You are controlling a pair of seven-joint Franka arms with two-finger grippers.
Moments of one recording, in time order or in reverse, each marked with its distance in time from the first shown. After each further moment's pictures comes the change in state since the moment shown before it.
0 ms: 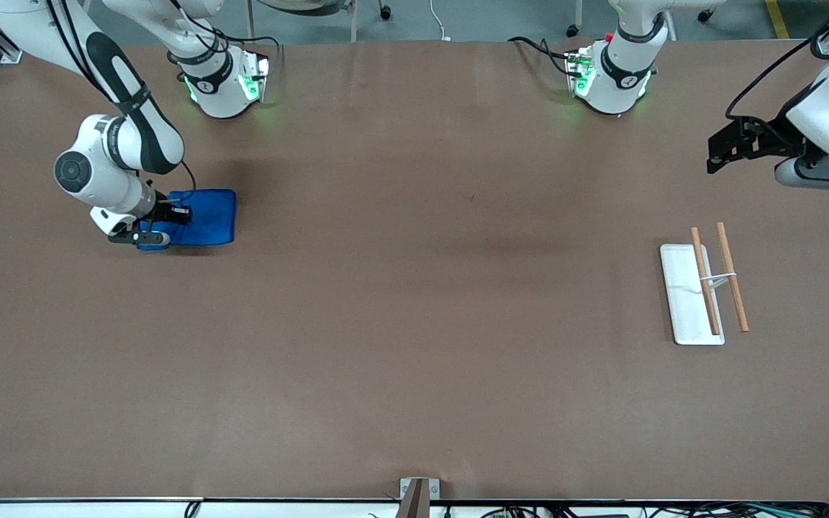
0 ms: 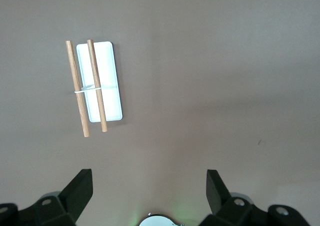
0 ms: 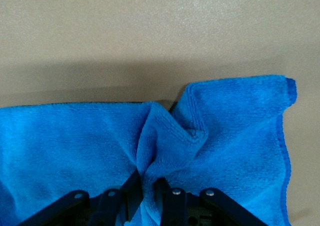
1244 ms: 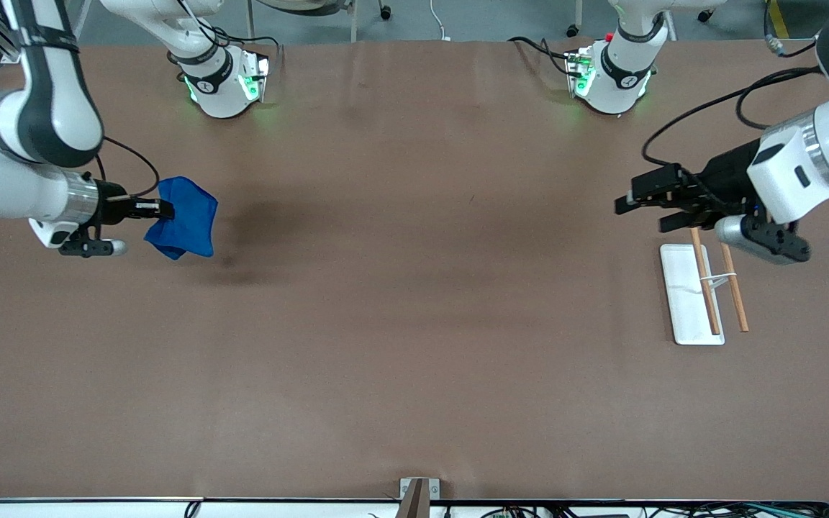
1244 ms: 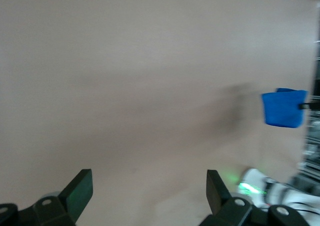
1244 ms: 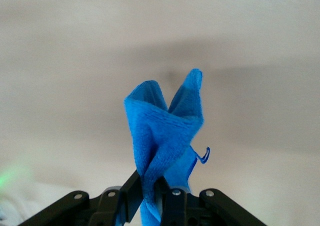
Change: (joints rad) left arm -0.011 0.173 -0.012 0.029 -0.619 0.203 0.004; right arm 0.077 -0.161 0.006 0.556 0.352 -0.853 0.000
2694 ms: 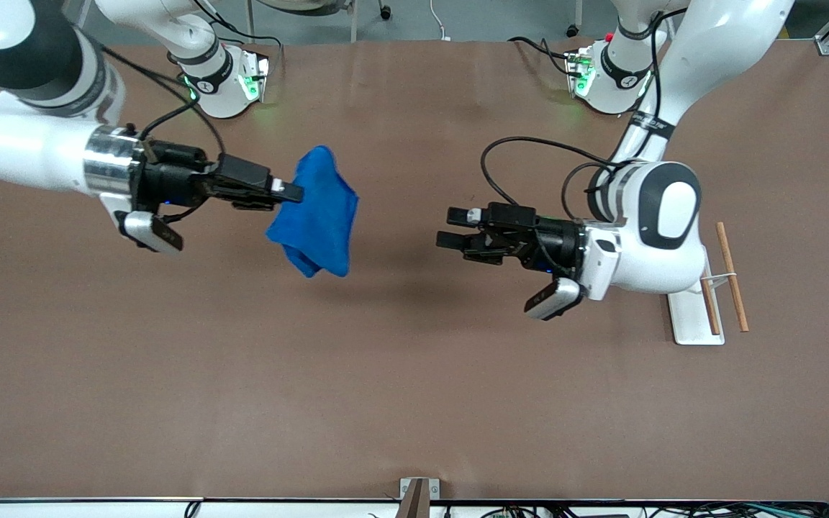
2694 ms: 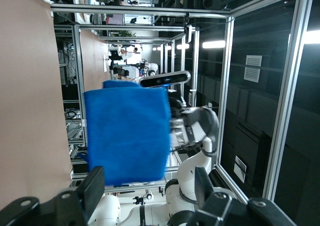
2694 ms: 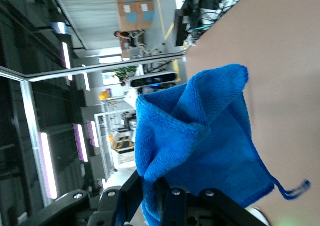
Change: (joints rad) left arm -0.176 0.291 -0.064 -0.121 -1.140 0.099 0.585; right arm 0.381 0.020 0.006 0.231 1.188 0.266 0.000
